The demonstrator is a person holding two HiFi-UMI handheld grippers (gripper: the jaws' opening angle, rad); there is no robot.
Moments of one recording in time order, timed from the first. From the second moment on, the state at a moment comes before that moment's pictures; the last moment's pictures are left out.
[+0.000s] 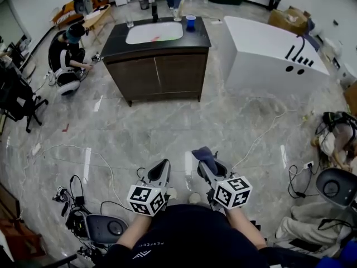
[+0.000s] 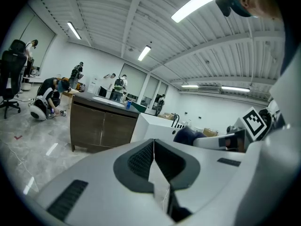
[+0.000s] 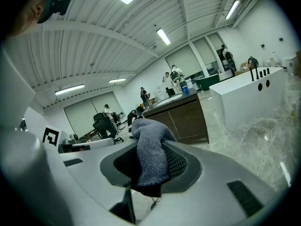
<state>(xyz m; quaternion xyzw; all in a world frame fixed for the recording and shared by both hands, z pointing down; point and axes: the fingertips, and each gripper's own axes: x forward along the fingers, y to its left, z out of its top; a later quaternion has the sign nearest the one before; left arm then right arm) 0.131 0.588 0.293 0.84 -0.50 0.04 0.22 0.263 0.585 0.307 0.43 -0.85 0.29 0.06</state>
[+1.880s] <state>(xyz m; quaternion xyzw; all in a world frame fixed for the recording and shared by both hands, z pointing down) -0.005 0.435 0.308 0.79 -0.55 0.03 0.26 0.128 0.414 0.326 0.38 -0.87 0.31 0.11</state>
